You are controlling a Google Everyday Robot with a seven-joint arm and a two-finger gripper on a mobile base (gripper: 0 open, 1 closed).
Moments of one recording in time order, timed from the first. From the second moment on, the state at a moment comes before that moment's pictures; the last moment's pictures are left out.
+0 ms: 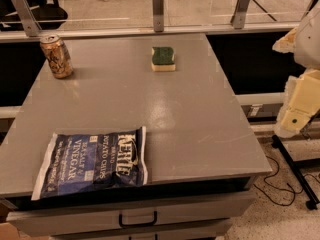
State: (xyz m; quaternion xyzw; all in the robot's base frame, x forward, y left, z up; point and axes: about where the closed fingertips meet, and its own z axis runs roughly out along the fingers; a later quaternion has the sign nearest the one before) arm 0.439 -0.215 0.978 -0.60 0.78 -0.04 0.16
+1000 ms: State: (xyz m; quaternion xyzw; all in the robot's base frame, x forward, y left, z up) arm 0.483 -0.092 1.006 -0.70 0.67 -0.01 0.24
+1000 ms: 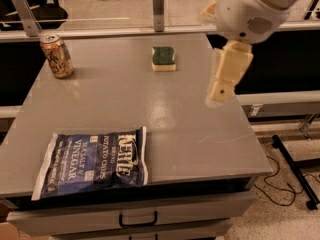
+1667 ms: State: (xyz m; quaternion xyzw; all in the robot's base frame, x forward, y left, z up) arm 0.490 0.005 1.034 -0.76 0.59 0.02 0.28
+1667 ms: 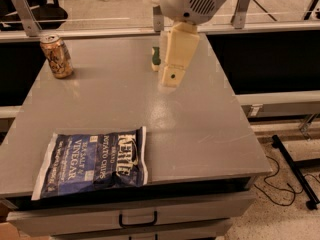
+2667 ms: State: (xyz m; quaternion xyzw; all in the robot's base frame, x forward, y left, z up) arm 0.581 0.156 1.003 -0.73 0.54 0.14 0.39
